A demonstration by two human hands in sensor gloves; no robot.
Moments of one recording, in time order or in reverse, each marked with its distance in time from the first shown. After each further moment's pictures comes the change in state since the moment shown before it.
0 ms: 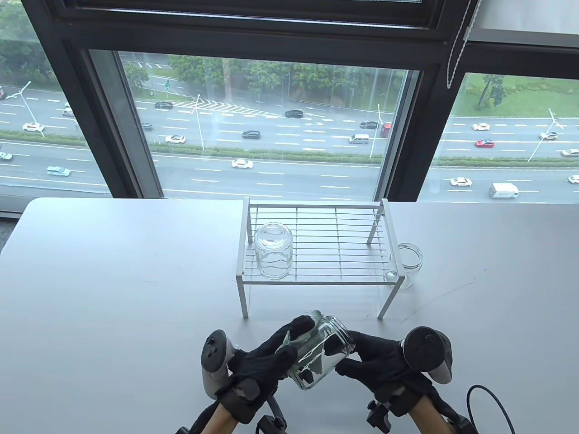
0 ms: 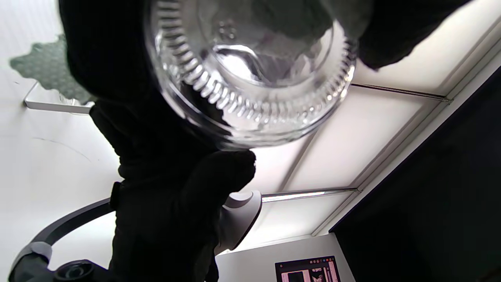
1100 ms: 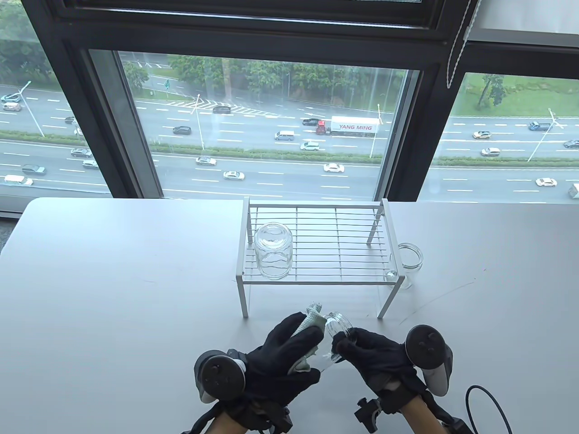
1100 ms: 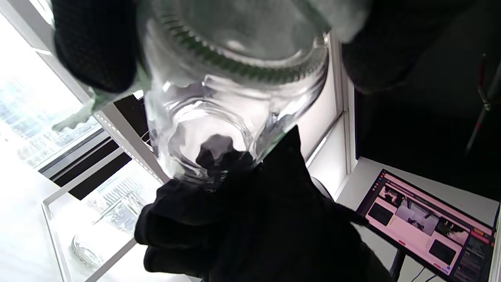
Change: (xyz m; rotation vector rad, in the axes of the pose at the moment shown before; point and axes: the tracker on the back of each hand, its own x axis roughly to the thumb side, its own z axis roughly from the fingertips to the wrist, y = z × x) left_hand 0.037 -0.018 0.005 0.069 -0.321 -0.793; right_hand -0.007 0.010 0.006 -0.140 0.368 -0.213
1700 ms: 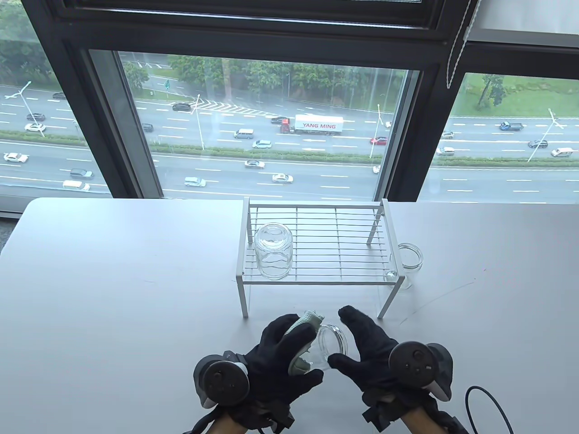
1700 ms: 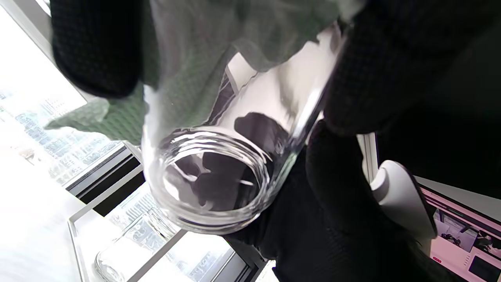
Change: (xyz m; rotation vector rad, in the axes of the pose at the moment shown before) left_hand -0.007 0.001 0.002 0.072 0.124 0.039; right_hand 0.044 0.005 0.019 -0.079 -0.522 0.558
